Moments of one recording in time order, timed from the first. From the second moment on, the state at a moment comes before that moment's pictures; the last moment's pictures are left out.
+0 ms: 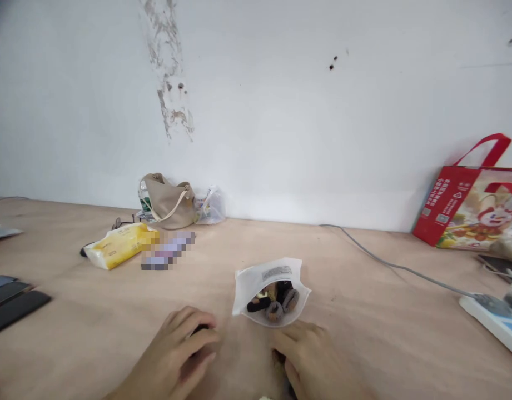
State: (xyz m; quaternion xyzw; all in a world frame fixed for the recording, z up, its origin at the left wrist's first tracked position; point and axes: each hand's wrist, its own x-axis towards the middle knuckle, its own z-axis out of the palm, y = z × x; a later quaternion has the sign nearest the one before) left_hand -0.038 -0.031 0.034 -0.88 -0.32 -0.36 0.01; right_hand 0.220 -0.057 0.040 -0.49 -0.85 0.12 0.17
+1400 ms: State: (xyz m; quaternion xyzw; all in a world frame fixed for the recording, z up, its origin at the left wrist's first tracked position) left_hand 0.035 0.000 0.041 -0.89 -0.19 -0.34 0.25; right_hand 0.239 -0.035 0.017 -0.44 -0.82 -0.20 0.30
